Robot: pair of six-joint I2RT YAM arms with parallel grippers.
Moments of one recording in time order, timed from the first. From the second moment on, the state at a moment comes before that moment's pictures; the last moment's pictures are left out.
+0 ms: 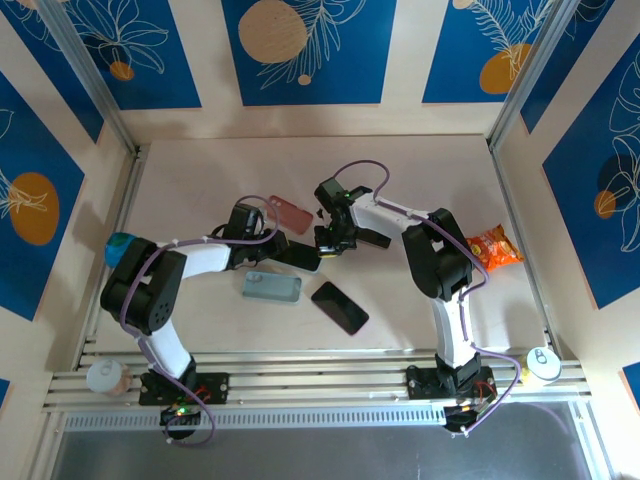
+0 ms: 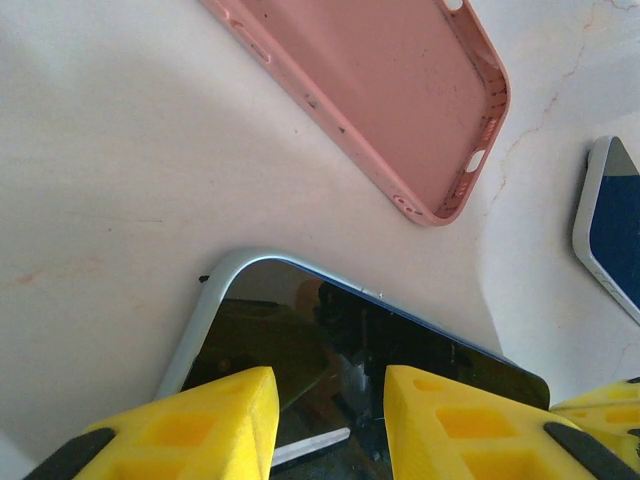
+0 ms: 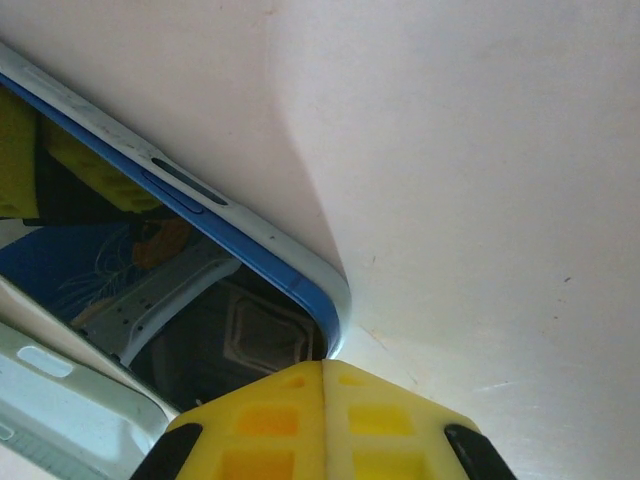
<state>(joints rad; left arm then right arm) -0.41 1.73 0.83 0.06 0.26 -0.73 0.61 2.07 1.53 -0.83 -0.25 0.46</state>
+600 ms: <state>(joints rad) -0.41 1.73 0.83 0.07 0.26 -0.73 0.62 2.09 1.60 -0.85 -0.22 0.45</state>
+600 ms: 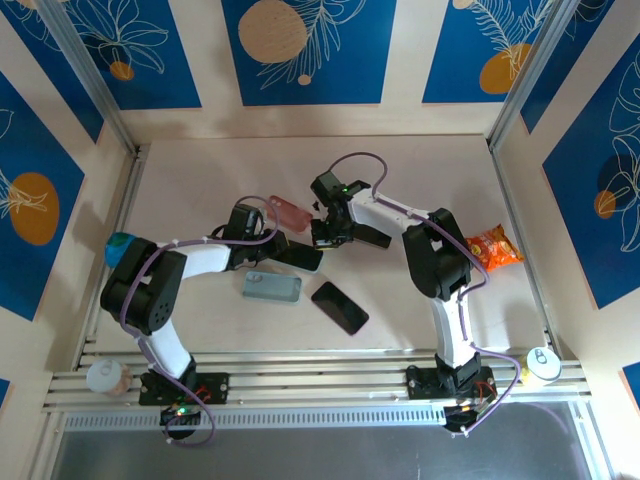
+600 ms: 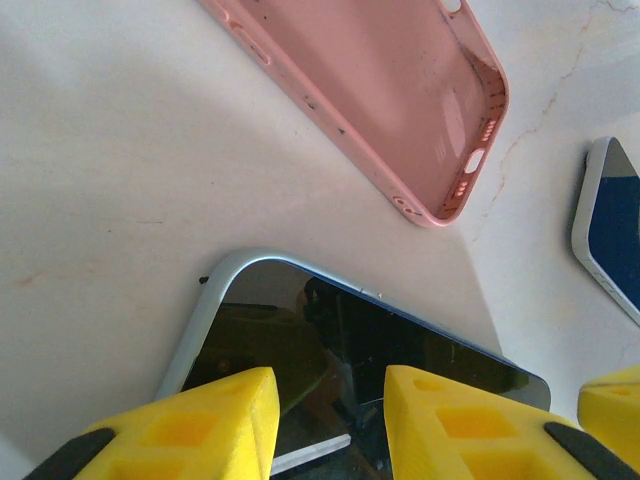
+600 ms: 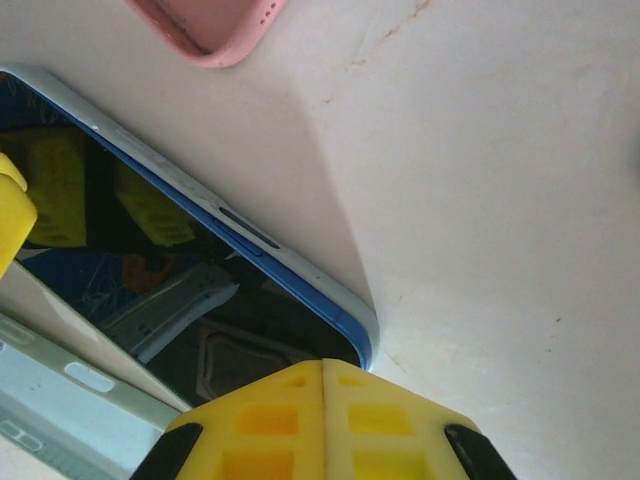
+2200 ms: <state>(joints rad) -0.60 1.98 1.14 0.06 0.20 -0.70 0.48 1.85 1.16 -0.59 -0.26 0.61</state>
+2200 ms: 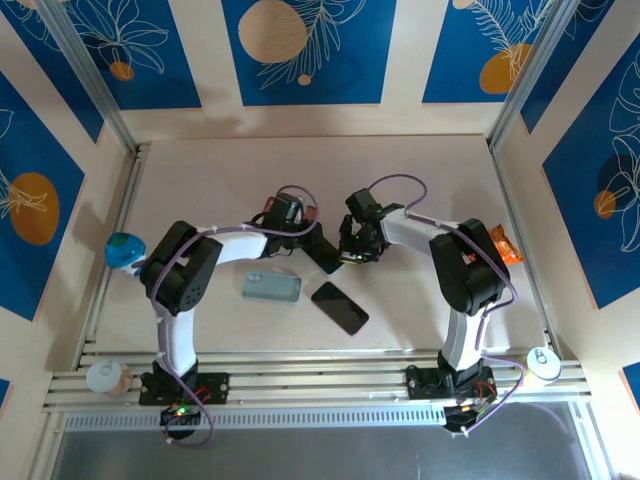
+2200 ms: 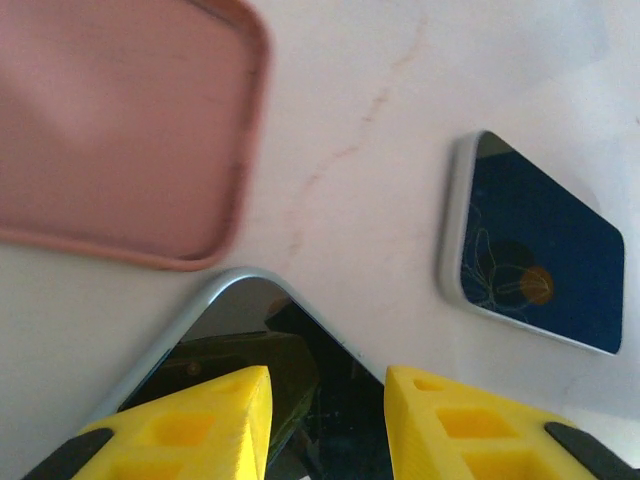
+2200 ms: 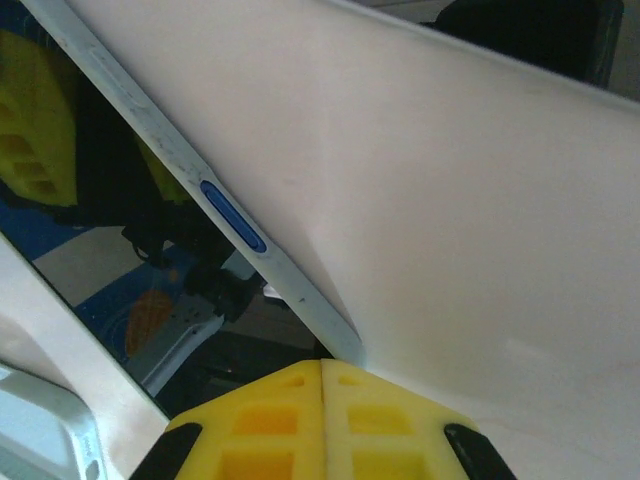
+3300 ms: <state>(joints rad) -0.46 2.18 1.52 -0.09 0.26 -0.71 0.51 1.94 1.24 -0.49 -0.30 0.76</state>
